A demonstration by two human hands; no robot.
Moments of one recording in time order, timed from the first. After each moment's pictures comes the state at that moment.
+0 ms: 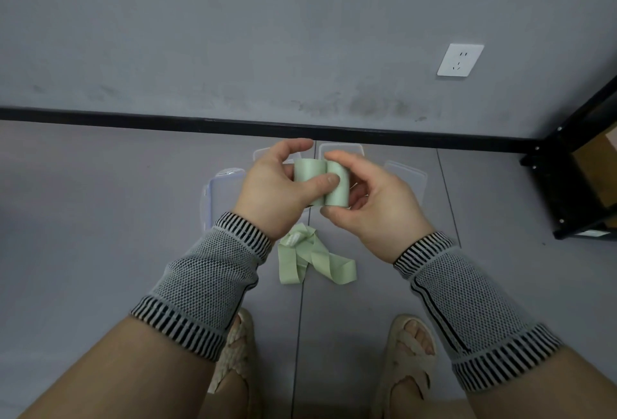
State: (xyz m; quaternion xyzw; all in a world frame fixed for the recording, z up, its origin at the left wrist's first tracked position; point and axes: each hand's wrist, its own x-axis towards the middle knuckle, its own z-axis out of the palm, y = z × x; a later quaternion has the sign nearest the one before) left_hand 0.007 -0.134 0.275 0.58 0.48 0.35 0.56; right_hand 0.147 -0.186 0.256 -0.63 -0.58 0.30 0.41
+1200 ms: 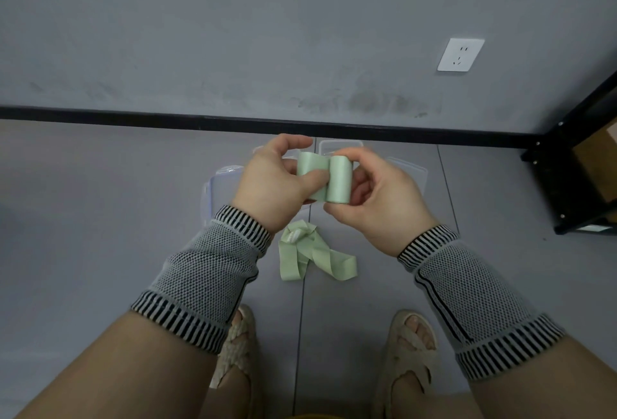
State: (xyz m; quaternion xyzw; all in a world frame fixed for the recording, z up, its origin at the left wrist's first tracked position) left_hand 0.007 -0.133 0.281 0.59 0.49 0.34 0.55; right_hand 0.150 -0.188 0.259 -0.64 -0.58 0.30 0.41
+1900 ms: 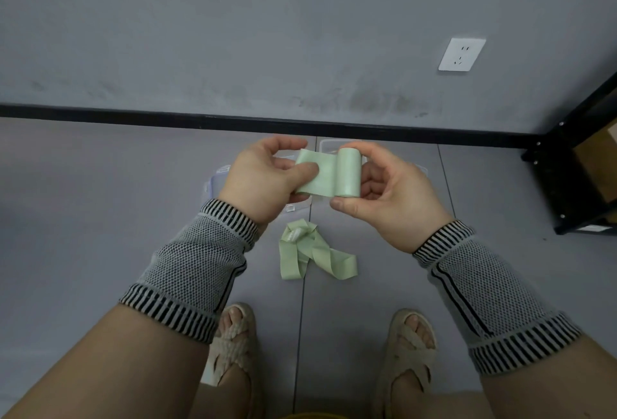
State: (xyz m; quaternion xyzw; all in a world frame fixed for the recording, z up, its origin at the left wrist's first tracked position) left_hand -0.004 -0.128 0.284 0.53 0.50 0.33 0.60; right_hand 0.160 -0.188 0.261 -0.58 -0.57 0.38 0.45
